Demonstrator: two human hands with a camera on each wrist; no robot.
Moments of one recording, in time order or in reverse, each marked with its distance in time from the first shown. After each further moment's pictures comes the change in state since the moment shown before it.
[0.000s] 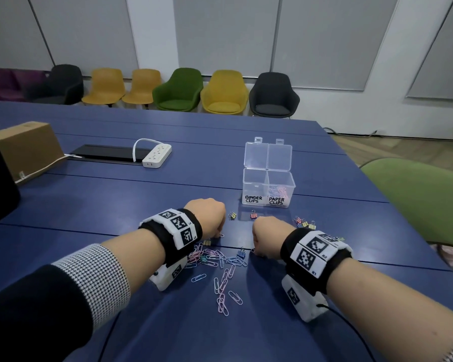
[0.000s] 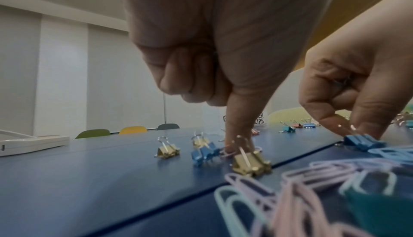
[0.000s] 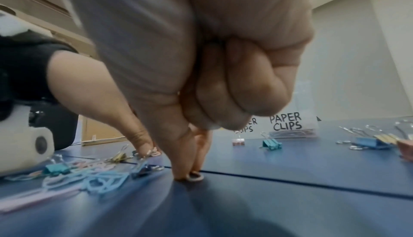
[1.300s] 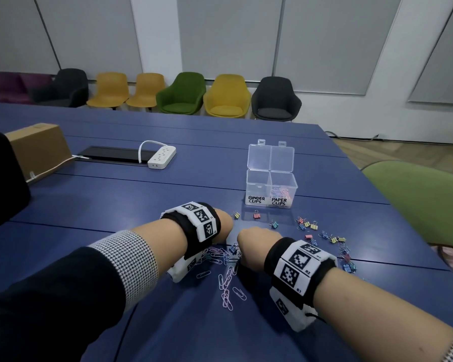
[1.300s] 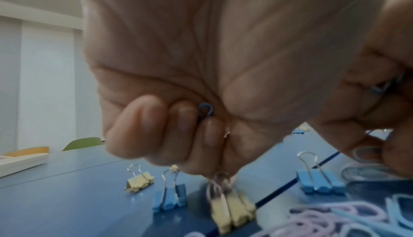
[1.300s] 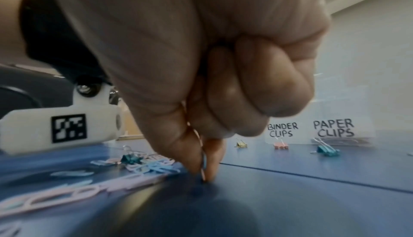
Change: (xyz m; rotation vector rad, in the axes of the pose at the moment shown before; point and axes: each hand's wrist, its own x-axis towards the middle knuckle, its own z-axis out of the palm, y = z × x) left_hand -0.013 0.032 -0.014 0.396 -0.369 0.002; right_hand -0.029 -0.041 0.000 -0.095 -0.056 -0.068
